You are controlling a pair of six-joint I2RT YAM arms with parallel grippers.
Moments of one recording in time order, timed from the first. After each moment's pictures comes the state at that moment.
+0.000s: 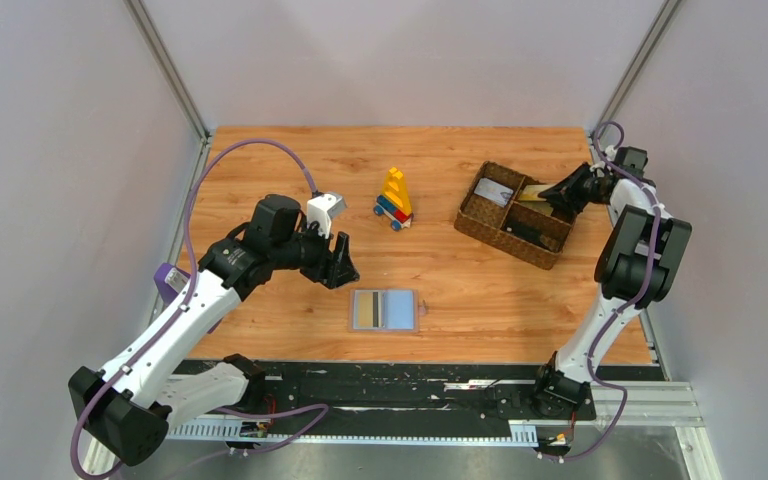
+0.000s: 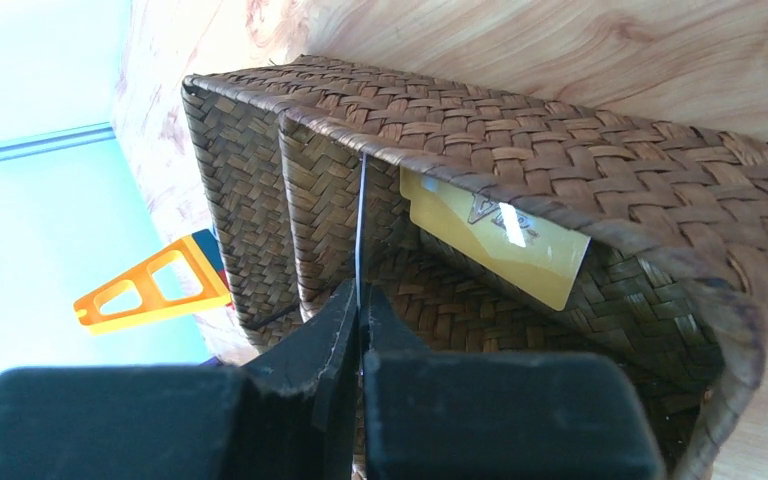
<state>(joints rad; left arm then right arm) -0.55 1.03 0.99 -0.68 0.40 -0.16 -0.40 2.00 1.47 -0.43 -0.73 0.50</state>
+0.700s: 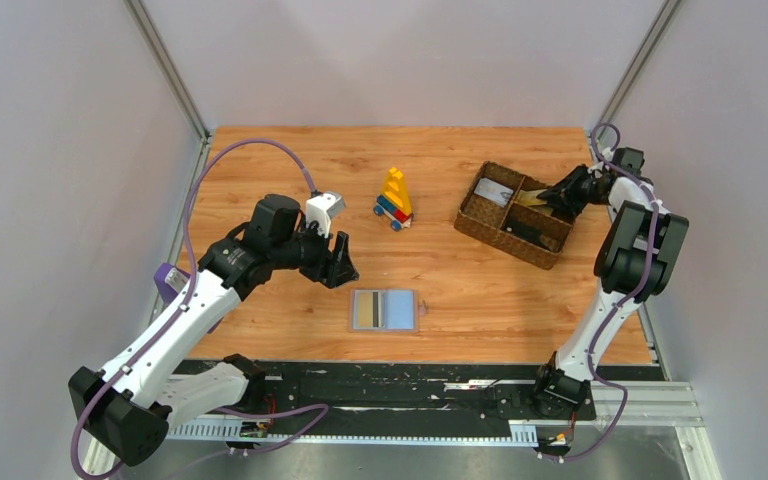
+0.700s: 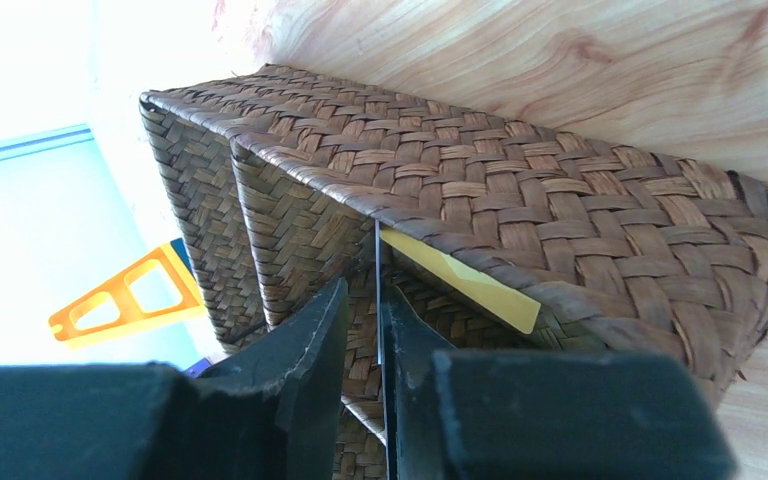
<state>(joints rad) -0.54 1.03 0.99 -0.68 0.39 -0.16 -0.40 2.08 1.52 -0.46 -0.73 0.47</state>
